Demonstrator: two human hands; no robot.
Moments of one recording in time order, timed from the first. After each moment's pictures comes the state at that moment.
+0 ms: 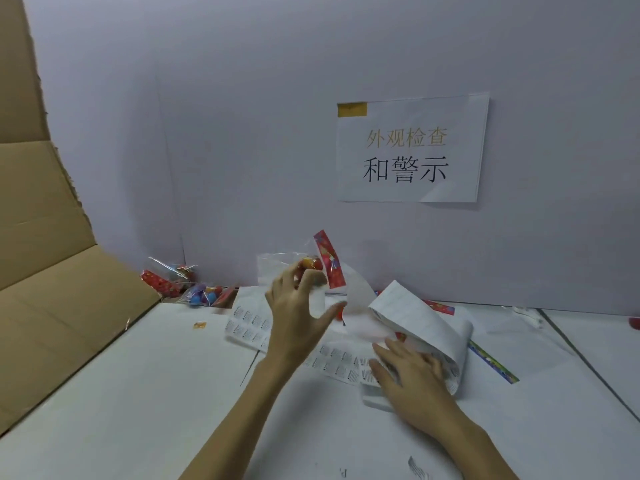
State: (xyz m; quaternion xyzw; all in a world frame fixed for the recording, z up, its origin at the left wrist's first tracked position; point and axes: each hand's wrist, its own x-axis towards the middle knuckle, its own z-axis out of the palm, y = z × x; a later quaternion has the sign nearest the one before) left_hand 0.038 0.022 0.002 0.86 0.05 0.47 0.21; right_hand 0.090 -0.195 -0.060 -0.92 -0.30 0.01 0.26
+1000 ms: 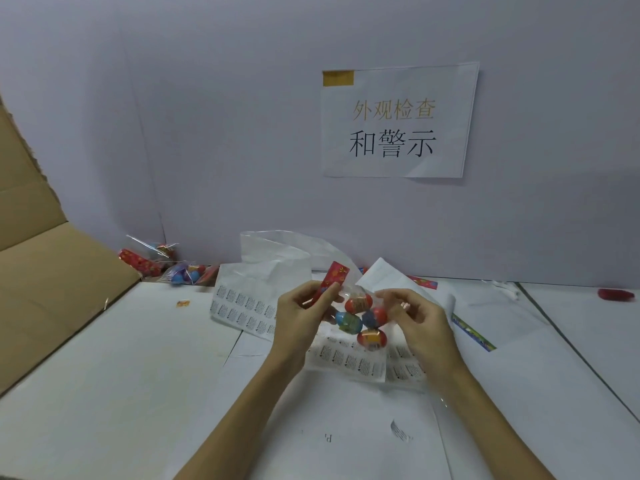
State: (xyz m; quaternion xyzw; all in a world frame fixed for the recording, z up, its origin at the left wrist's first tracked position) left_hand 0.018 -0.022 -0.012 0.66 0.07 0.29 0.69; right_hand 0.086 -0.212 -0.019 -0.69 -0.23 0.00 0.69
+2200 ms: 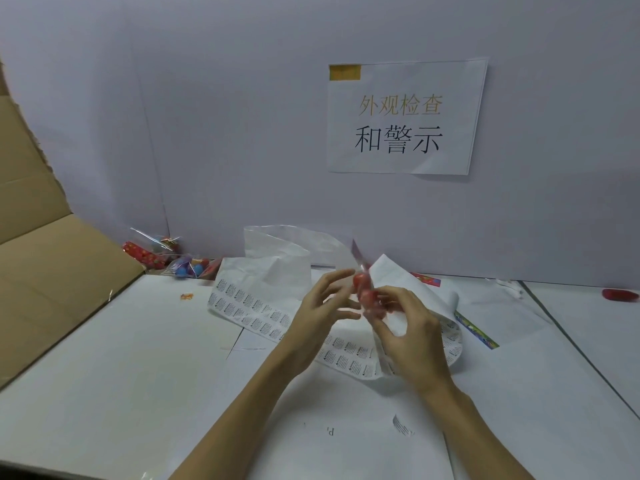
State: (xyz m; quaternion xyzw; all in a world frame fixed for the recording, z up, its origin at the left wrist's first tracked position) left_hand 0.014 -0.032 -0.008 0.64 -0.02 0.17 0.75; right_hand 0.070 -0.199 -0.031 -0.77 -0.32 -0.21 0.51
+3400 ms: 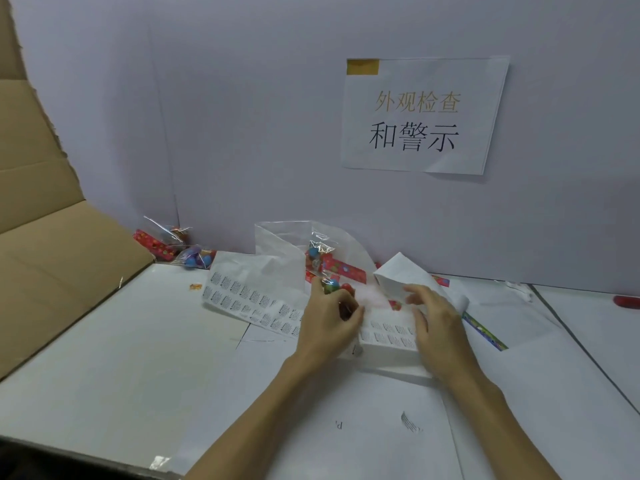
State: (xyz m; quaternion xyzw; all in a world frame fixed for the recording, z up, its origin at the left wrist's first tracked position) left_hand 0.028 -0.031 -0.039 0.86 0.10 0.30 0.39; right_hand 0.096 -0.219 -0.033 -0.86 -0.28 -0.18 0.39
